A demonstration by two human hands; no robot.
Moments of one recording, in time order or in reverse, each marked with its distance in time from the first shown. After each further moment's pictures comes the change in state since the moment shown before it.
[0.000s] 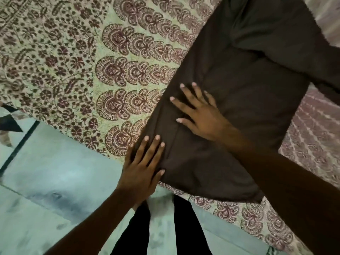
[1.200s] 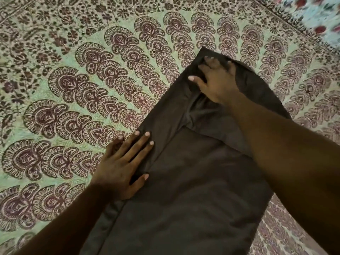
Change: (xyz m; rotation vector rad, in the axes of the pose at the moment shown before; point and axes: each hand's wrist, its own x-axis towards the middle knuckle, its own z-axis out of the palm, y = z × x) left_hand 0.318 0.010 -0.057 0.066 0.073 0.056; right_hand 0.220 0.352 -0.094 0.037 0.081 0.332
